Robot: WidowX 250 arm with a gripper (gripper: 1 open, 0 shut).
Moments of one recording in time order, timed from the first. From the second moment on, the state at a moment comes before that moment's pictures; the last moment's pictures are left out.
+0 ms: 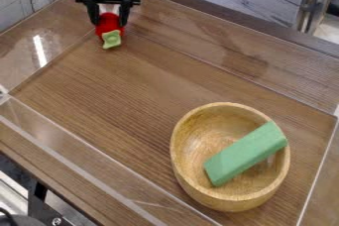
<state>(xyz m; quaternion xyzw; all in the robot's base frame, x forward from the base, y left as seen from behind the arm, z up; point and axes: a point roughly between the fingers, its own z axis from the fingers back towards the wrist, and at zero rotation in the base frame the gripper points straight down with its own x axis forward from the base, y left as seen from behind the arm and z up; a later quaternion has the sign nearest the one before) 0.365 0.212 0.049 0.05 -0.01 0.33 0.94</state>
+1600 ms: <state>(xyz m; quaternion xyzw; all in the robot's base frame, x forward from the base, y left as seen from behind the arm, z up) 0.342 0.185 0.083 0.02 -0.01 0.22 0.98</state>
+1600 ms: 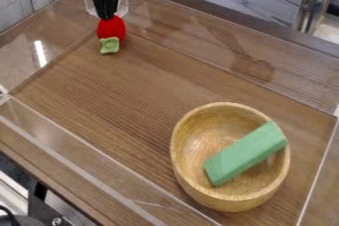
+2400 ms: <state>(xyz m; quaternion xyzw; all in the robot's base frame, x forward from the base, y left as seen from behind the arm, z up) 0.324 0.171 0.099 -0.01 -0.02 0.20 0.98</state>
